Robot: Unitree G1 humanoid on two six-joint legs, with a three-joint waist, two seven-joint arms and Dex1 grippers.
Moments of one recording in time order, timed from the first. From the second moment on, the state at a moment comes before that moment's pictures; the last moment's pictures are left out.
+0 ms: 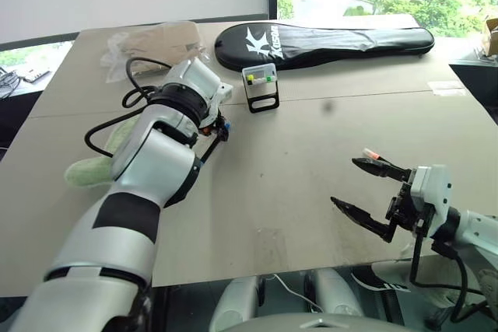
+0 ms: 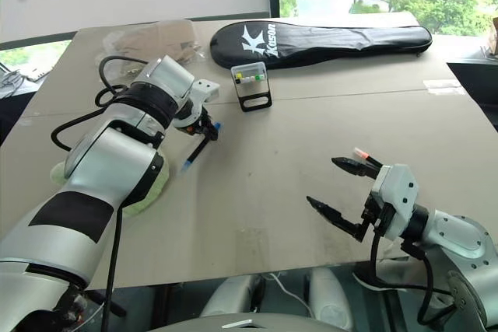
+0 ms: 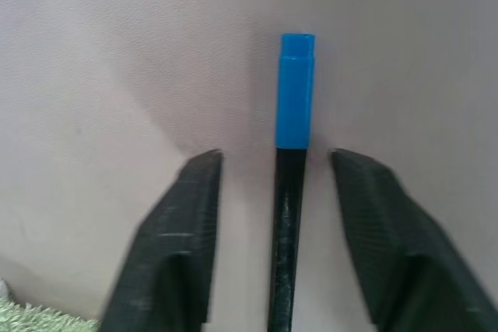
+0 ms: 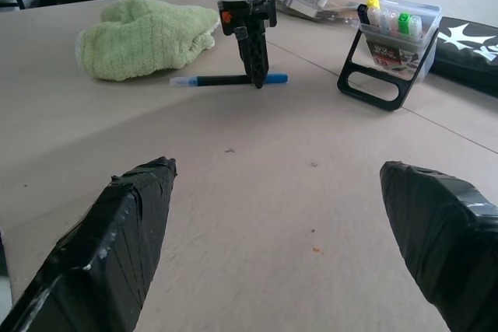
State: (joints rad) left arm -1.43 0.40 -0.55 1.15 0.08 1.25 -0.90; right arm 0.24 -0.64 -0.16 -0.71 0.55 0.30 0.79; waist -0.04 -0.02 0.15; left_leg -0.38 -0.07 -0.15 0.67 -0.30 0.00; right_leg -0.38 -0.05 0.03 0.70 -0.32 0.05
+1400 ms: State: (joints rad) left arm -0.91 0.31 -0.09 0.57 0.12 -0.60 -0.42; right arm -0.05 -0.63 -0.25 -0.75 0.65 0.51 0.49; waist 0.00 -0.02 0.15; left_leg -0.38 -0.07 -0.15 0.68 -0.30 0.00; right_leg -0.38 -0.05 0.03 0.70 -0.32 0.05
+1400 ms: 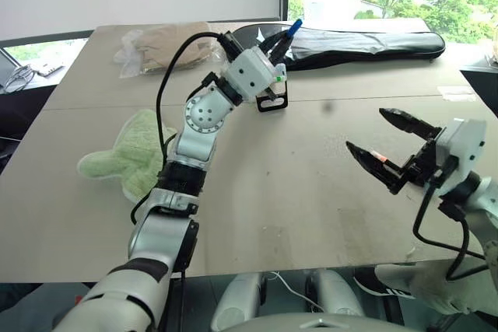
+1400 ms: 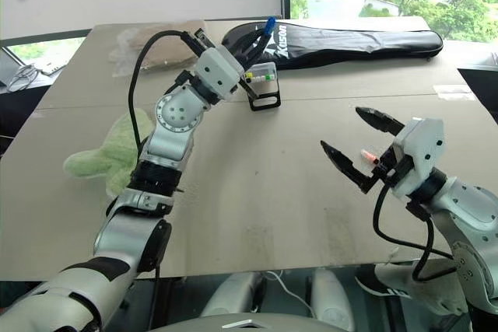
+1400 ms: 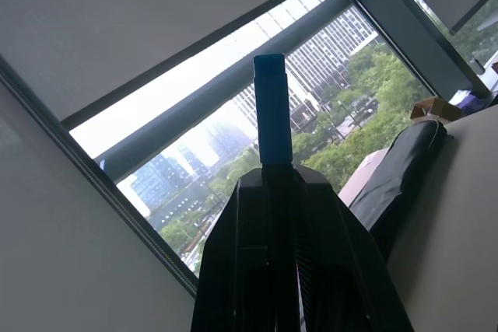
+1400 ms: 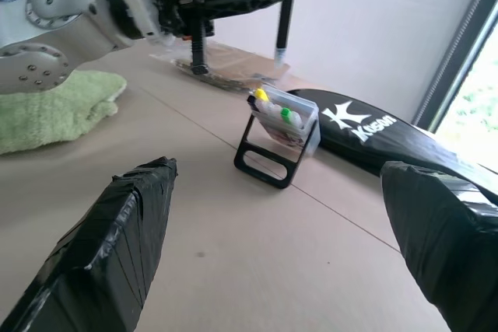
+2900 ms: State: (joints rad) left arm -0.60 0.46 -0.22 -0.10 -0.62 0.31 -0.81; right arm 0.09 -0.92 -0.31 -0.62 0.52 0.76 0.47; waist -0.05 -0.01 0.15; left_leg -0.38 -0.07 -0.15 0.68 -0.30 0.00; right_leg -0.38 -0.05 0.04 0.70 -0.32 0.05
